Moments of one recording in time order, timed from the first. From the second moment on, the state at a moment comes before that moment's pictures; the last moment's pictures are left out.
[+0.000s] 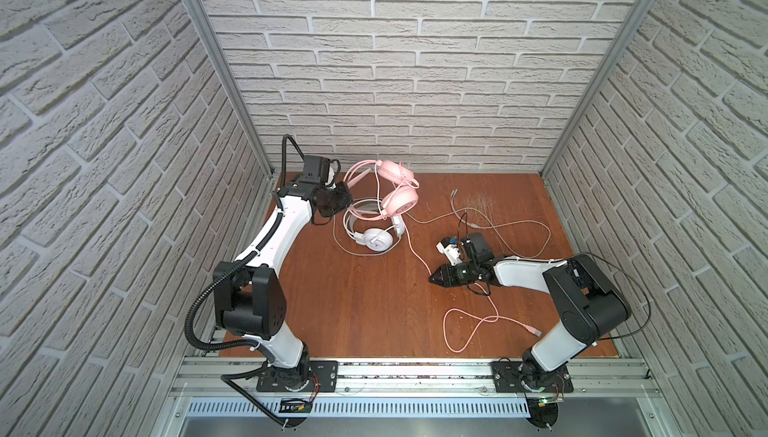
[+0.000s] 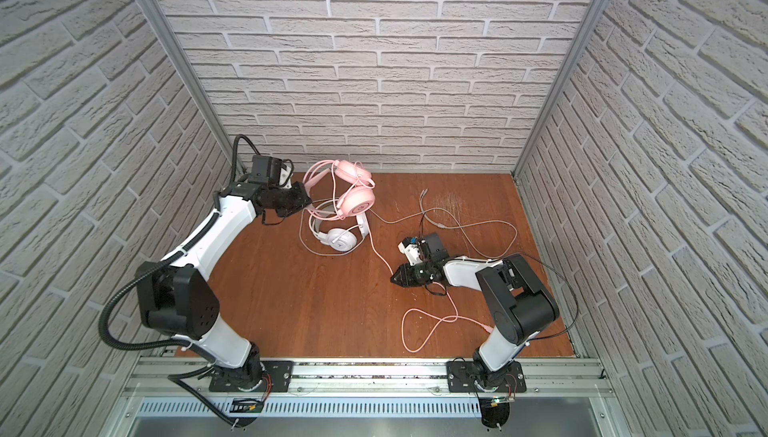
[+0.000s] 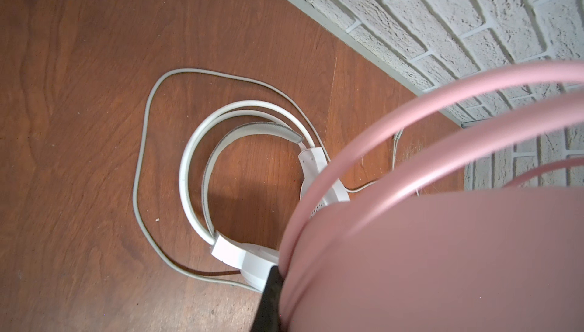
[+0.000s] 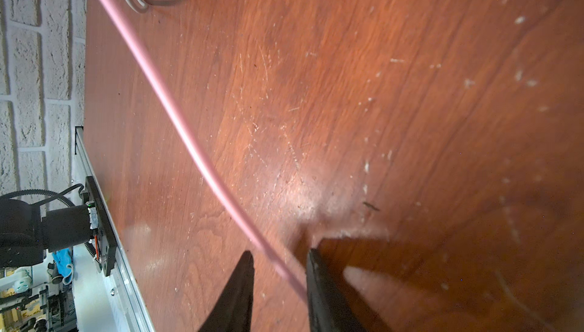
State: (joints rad) left arm -0.17 1.63 1.47 -0.71 0.28 -0.60; right arm 0.38 1.65 0.68 -0.08 -0.58 0.36
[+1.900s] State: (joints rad) left arm -0.17 1.61 1.42 -0.69 0.30 -0.60; right arm 0.36 1.61 1.01 -0.88 0.02 0.17
